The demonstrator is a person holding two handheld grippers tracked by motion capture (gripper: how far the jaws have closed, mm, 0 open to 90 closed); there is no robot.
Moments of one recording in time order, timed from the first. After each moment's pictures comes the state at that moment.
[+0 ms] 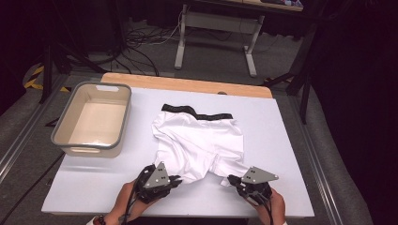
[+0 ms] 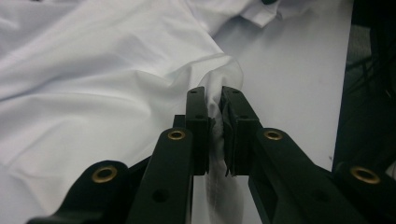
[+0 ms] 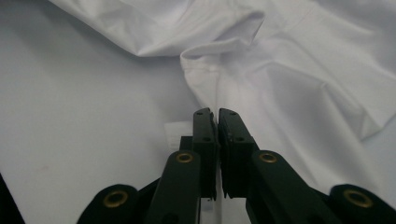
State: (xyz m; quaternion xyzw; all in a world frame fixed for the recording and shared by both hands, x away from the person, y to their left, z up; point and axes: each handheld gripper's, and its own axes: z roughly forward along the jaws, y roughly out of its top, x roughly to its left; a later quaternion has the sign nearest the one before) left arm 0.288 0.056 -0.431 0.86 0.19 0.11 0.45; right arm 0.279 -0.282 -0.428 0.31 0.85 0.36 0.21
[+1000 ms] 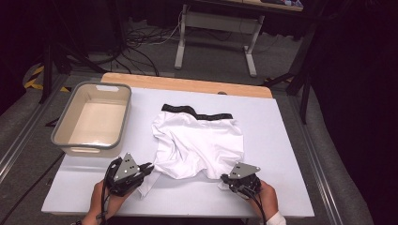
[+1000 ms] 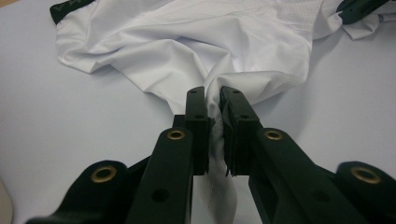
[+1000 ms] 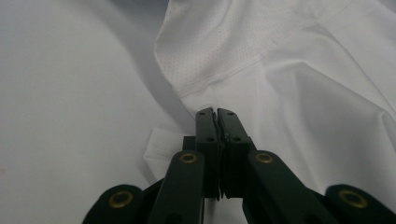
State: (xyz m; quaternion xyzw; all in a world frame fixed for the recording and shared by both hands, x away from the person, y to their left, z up) left arm 0.297 0.122 -0.438 0.83 0.30 0.18 0.44; right arm 0.304 -0.260 -0.443 0.26 0.90 0.29 0.19
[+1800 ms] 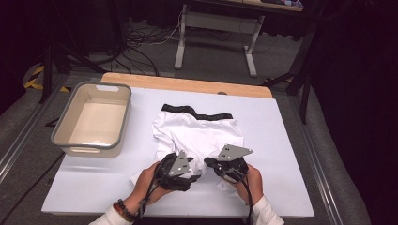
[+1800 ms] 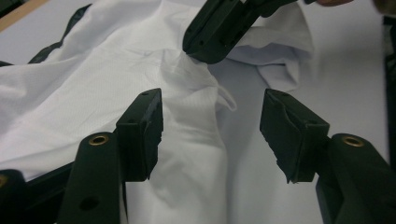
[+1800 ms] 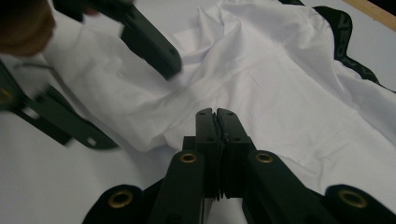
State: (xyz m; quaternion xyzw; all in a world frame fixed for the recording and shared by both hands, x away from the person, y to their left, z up) left arm 0.328 -0.004 -0.424 0.88 0.15 0.14 0.42; right arm 0.332 -0.213 -0.400 0.25 0.87 0.38 0.18
